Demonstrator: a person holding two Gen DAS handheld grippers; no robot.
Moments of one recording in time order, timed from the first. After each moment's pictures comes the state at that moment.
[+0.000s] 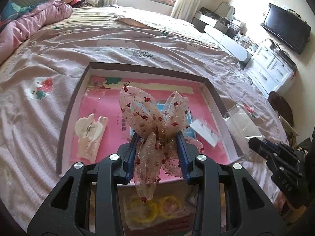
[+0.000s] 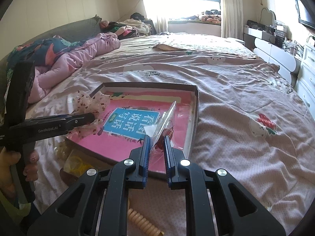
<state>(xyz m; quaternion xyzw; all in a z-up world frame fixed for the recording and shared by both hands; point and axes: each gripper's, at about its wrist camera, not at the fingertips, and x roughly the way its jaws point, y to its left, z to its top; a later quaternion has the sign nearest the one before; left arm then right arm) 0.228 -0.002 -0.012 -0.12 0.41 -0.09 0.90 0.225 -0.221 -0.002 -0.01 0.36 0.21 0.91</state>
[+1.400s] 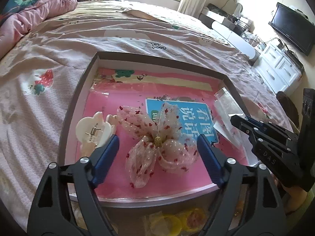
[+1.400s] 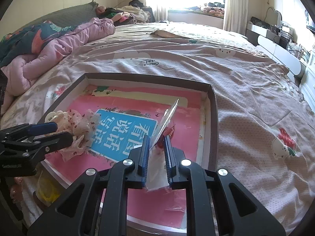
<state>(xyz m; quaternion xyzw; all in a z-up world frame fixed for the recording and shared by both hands) 0.248 0.016 -0.037 -0.12 0.43 -0.07 0.89 0.299 -0.177 -0.044 -0.05 0.39 0.19 0.90</state>
